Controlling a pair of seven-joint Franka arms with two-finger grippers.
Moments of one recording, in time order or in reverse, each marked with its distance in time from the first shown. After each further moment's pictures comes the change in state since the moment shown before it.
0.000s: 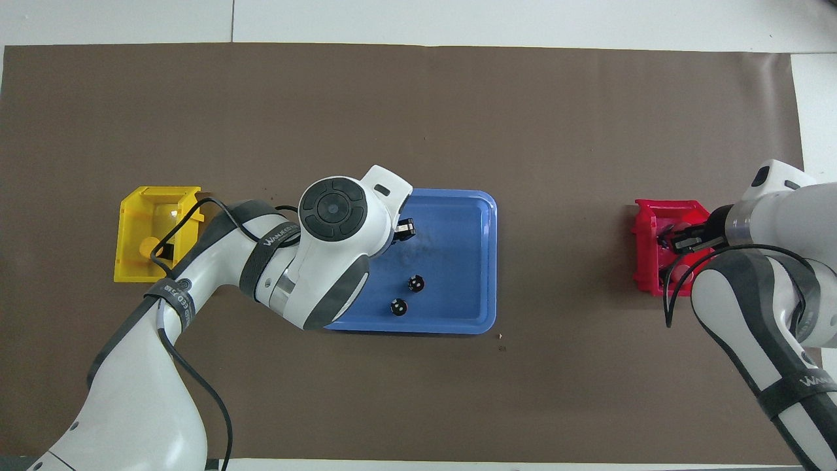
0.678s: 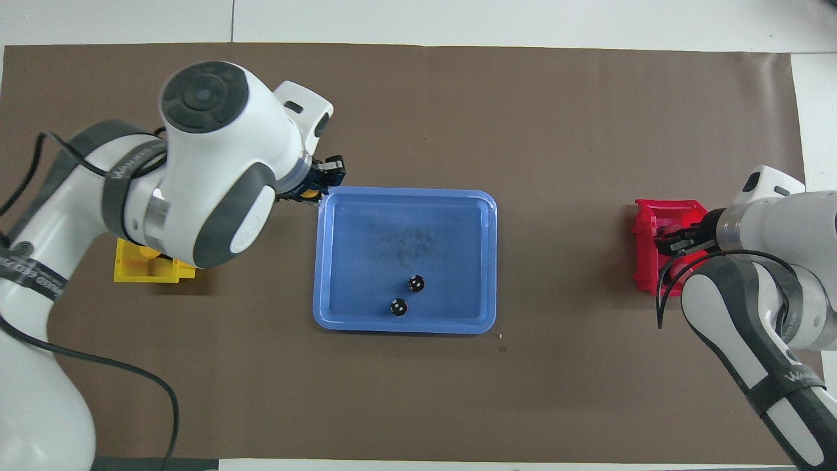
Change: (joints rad) left arm 0.214 -0.057 0.036 0.257 0.008 -0.344 0.210; right arm -0.001 0.014 0.000 -0.021 0.000 0.048 0.000
